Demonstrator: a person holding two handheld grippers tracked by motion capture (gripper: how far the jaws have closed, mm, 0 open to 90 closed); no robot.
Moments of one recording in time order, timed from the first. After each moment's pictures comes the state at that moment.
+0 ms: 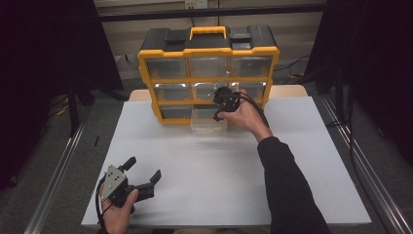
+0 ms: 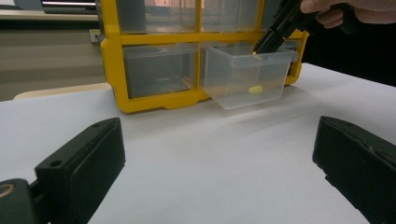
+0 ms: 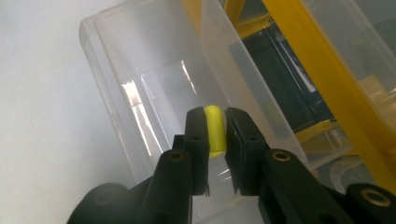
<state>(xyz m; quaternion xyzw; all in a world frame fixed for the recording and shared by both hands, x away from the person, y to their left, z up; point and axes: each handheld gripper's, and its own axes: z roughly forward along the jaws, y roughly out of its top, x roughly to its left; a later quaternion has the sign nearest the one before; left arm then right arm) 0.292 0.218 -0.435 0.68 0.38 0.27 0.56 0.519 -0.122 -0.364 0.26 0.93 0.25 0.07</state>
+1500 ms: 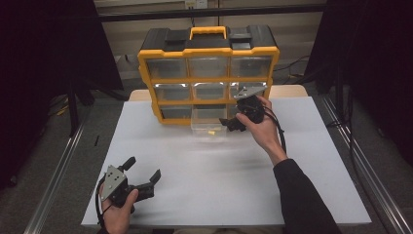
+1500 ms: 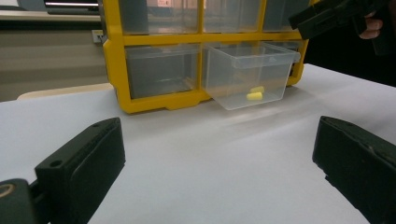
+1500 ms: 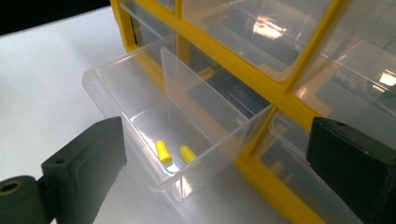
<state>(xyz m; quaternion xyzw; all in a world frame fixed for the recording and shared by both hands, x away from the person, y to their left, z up) 0.291 0.218 -0.435 0.67 0.39 0.28 0.57 0.461 -0.175 -0.368 0.35 0.82 0.42 0.19</state>
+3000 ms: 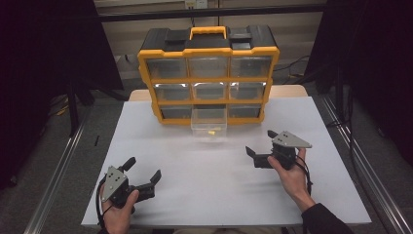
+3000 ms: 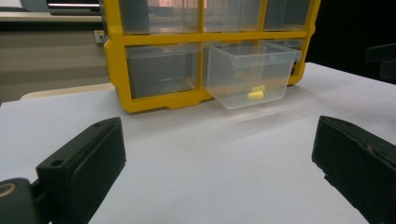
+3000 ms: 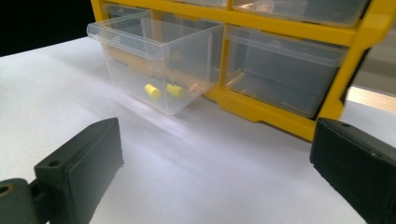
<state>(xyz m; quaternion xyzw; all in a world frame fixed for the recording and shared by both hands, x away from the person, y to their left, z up) 0.290 0.216 -0.435 0.68 0.38 0.28 0.56 0.344 -0.240 -0.435 0.41 0.71 0.50 0.28</state>
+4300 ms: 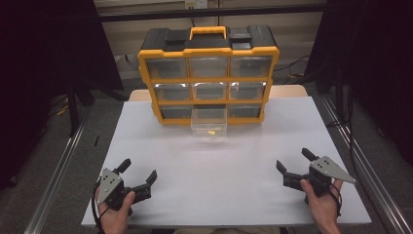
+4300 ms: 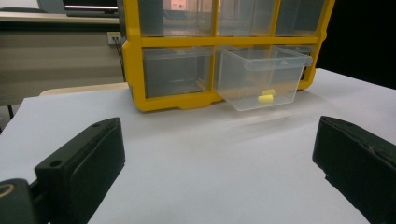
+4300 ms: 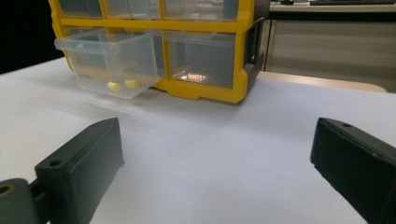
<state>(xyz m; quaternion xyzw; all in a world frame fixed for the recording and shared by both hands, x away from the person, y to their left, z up) 0.284 0.225 -0.434 0.66 0.40 0.29 0.56 0.269 -0.299 -0.445 0.47 0.63 0.51 0.34</state>
